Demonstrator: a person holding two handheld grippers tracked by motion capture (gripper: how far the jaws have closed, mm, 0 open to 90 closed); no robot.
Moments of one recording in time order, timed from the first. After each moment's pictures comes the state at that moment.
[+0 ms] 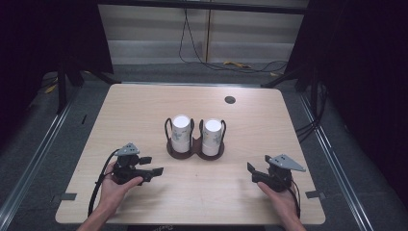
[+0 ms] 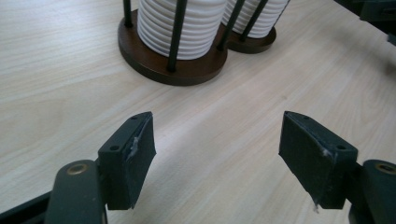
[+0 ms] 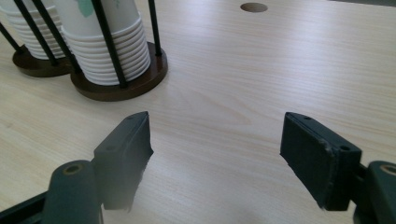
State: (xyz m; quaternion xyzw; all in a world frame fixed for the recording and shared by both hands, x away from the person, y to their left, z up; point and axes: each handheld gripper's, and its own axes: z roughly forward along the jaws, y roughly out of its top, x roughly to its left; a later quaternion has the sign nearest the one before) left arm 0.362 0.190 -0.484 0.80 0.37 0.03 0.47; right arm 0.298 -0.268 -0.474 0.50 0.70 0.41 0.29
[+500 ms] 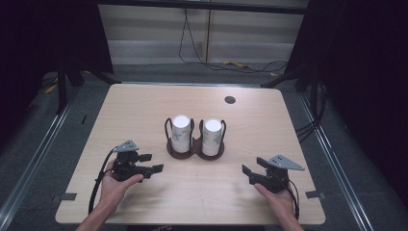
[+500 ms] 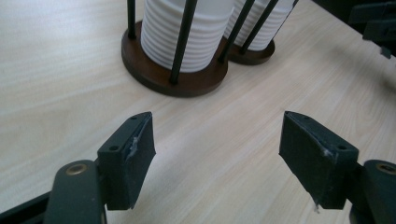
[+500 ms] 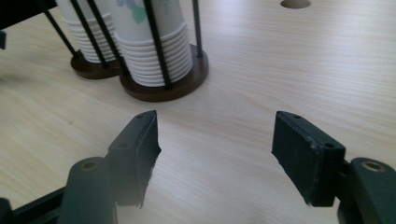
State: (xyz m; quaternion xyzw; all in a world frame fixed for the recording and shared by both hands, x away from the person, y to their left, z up) left arm 0.368 0.190 -0.475 0.79 0.37 0.02 0.48; right arm 0.295 -0.259 -0.471 0.49 0.71 0.45 0.23
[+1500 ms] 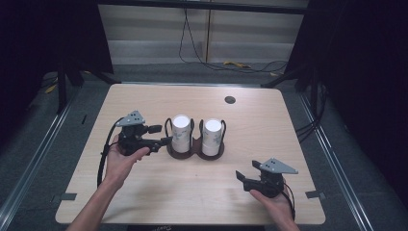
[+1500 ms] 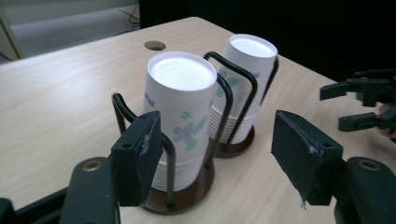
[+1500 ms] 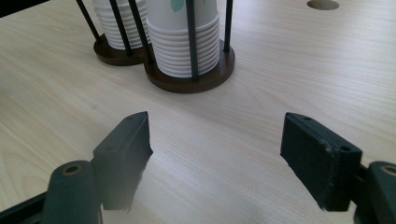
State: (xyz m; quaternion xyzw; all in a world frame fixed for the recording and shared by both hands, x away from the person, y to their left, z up) left arm 0.403 0.161 -0.397 0.78 0.30 0.08 0.54; right arm 0.286 -0.244 -0.471 0.45 0.74 0.44 0.23
